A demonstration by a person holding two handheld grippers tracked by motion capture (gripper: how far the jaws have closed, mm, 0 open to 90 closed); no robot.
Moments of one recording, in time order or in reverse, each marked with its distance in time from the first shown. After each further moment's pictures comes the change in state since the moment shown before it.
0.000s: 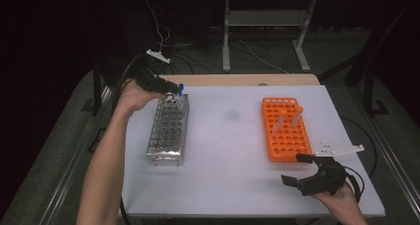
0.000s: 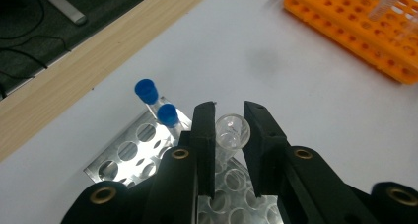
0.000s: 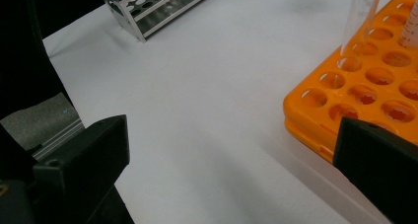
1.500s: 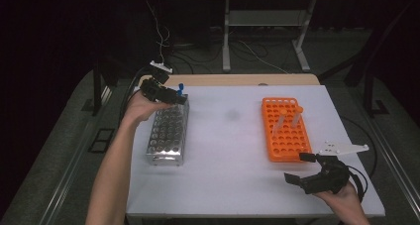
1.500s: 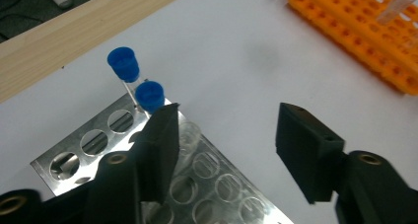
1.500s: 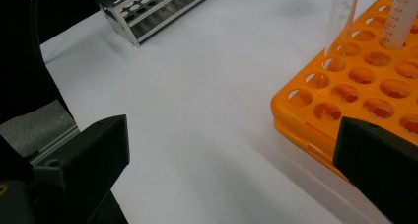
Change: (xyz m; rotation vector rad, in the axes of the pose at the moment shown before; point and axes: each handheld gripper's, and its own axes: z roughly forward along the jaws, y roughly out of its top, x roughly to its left) left arm -0.007 -0.024 0.023 -0.037 -0.043 -0.091; right arm -0.005 0.000 -0.005 -0.016 -0.013 0.014
